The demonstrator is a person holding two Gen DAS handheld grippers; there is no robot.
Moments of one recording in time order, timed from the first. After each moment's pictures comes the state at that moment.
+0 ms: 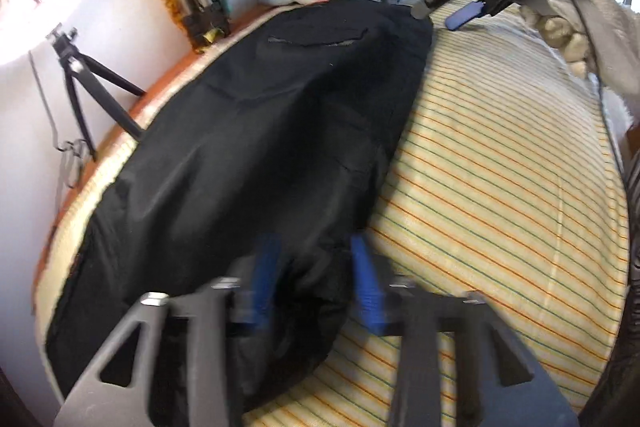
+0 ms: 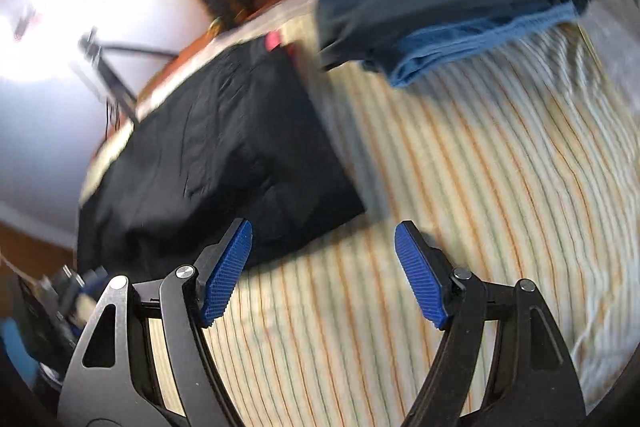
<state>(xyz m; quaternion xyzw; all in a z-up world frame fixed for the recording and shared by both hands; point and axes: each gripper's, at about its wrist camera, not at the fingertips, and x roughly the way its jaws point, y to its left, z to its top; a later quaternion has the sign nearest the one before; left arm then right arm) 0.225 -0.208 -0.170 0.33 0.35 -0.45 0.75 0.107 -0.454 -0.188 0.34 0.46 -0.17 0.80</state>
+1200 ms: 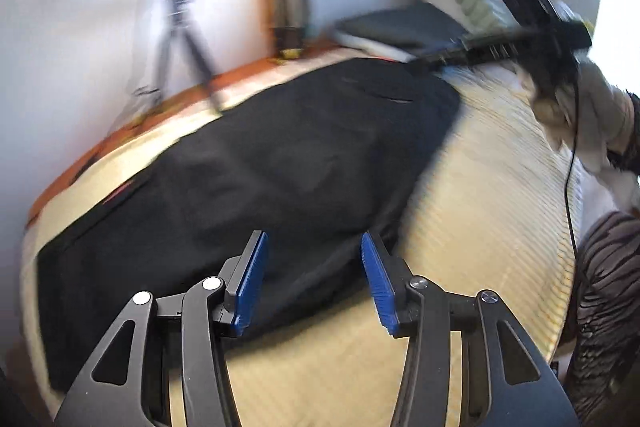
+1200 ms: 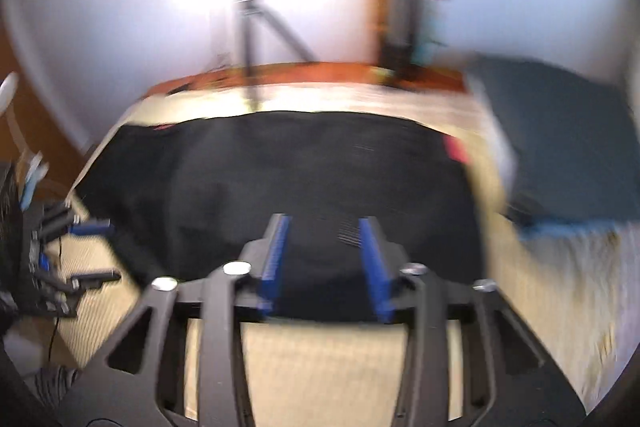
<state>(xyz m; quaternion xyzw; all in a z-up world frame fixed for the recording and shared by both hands) 0.229 -0.112 -0.116 0.19 0.36 -0.38 0.83 0.179 -0.314 -0.115 0.05 0.43 -0.01 0.90</state>
